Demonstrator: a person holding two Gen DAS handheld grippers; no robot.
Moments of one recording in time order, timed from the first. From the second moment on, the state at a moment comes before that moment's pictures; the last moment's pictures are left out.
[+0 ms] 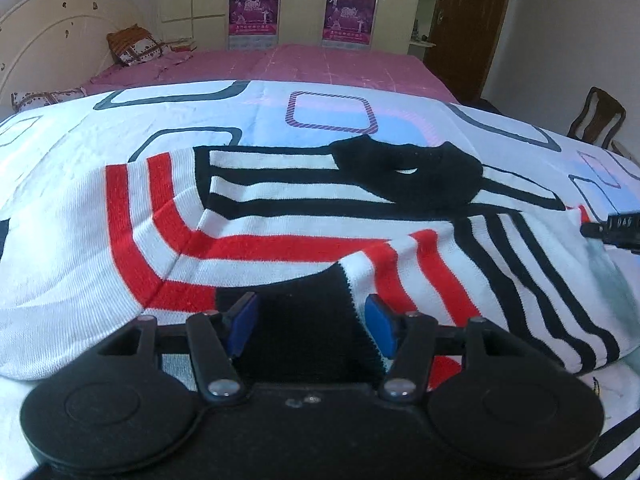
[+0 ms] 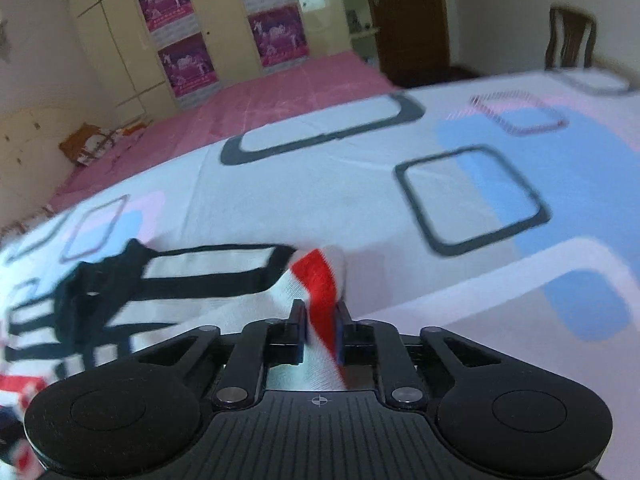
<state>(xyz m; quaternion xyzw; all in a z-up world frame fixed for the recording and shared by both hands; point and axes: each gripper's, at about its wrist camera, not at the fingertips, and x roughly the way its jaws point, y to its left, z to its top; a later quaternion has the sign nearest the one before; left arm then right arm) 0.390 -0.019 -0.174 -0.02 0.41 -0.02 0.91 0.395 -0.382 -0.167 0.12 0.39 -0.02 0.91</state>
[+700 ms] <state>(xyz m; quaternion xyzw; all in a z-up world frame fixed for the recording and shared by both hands) 0.360 0.012 -0.138 -0.04 0.40 0.00 0.92 0.312 -0.250 -0.155 -0.03 0.40 0.10 0.91</state>
